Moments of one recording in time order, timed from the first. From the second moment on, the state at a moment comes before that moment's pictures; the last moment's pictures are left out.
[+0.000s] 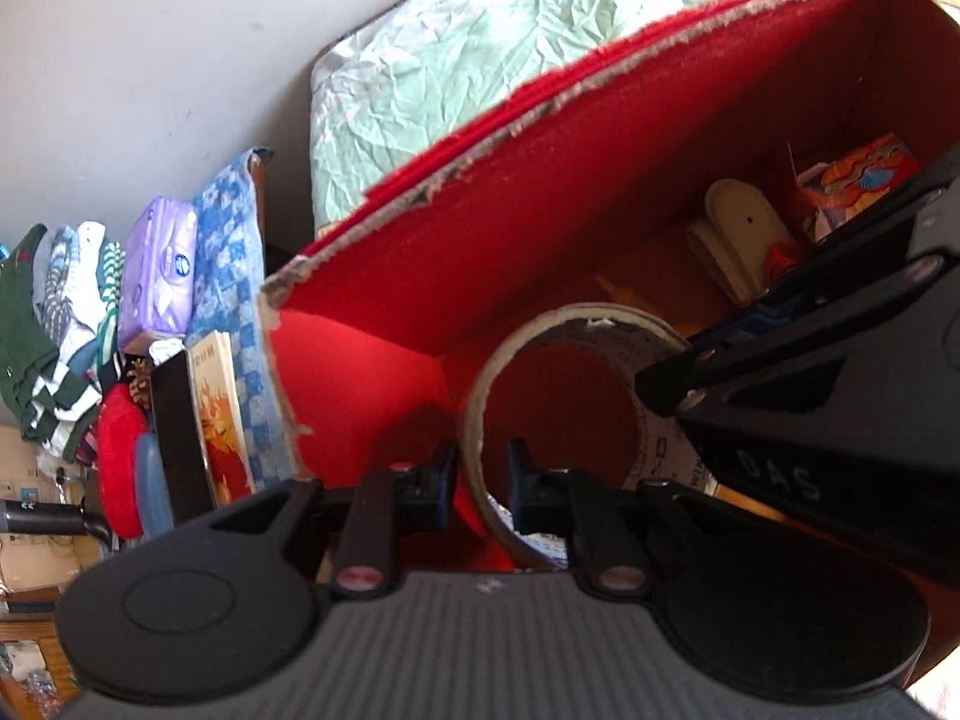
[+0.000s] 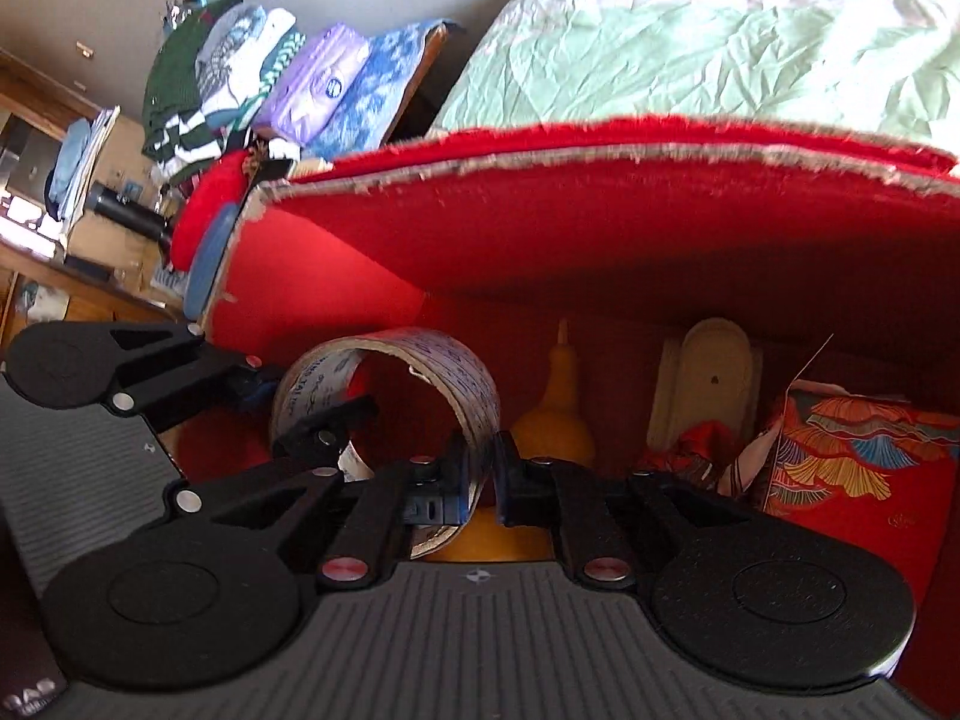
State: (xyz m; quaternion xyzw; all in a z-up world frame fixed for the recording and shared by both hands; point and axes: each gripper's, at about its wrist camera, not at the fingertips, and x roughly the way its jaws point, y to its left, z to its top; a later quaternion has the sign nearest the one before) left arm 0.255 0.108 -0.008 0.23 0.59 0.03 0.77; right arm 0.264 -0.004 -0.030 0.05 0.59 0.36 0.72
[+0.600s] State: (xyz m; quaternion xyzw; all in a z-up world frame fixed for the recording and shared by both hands) left arm 0.259 0.118 -0.024 0.18 0.66 0.00 0.73; right arm 0.269 0.005 -0.034 -0.05 0.61 0.41 0.68
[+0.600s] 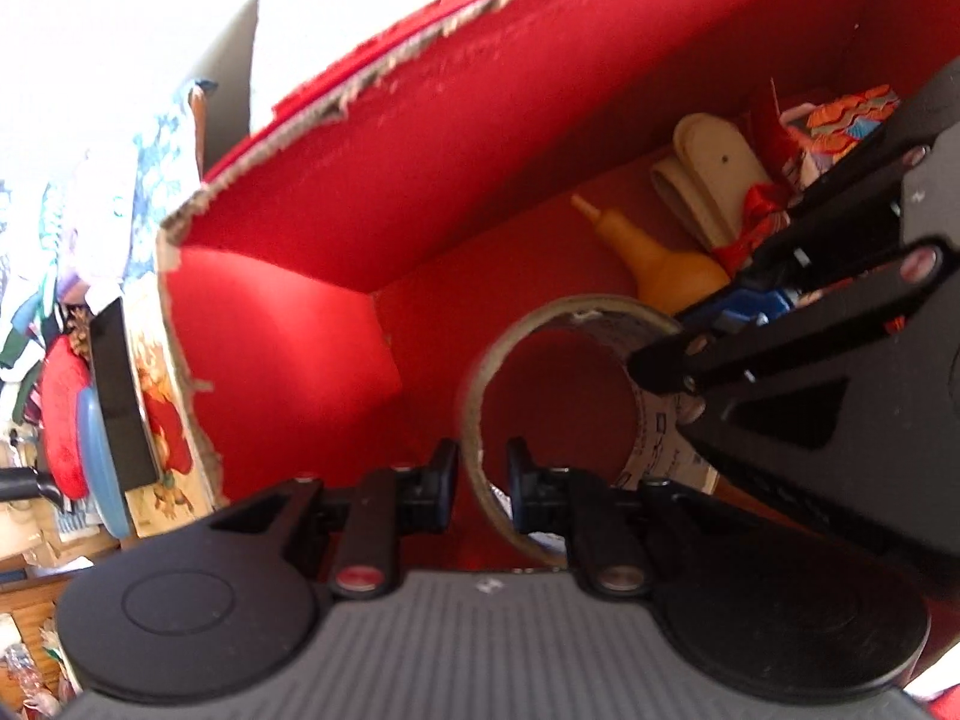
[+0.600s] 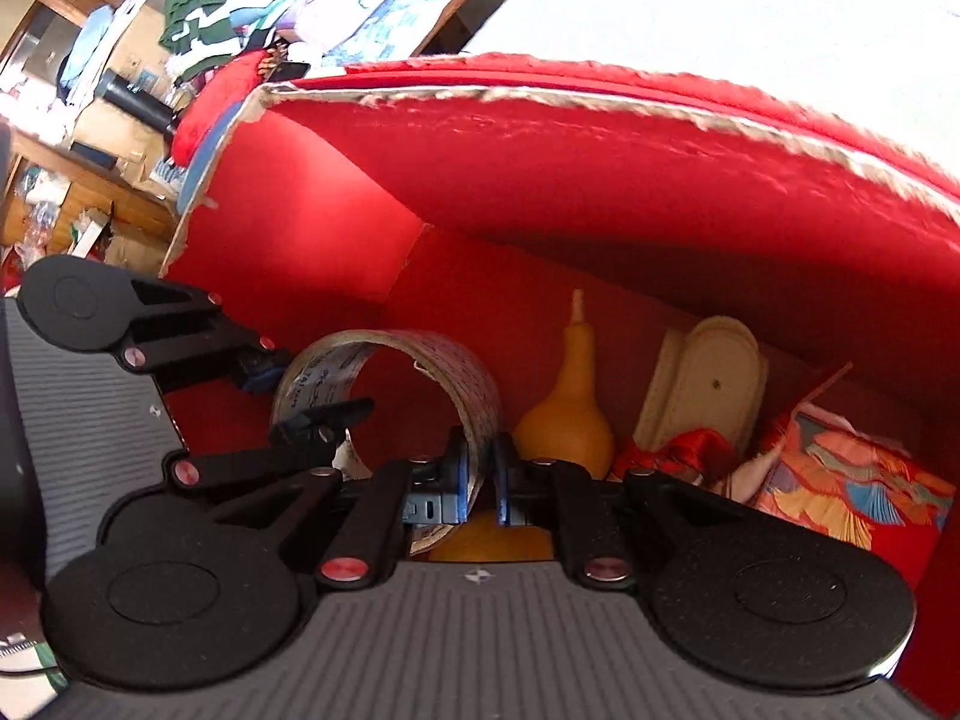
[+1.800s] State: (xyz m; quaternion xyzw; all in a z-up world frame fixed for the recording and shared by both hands) left arm 0.231 0.115 0.013 0.17 0.62 -0.12 0.76; right arm 0.285 0.014 -0.033 0.06 0.61 0.37 0.70
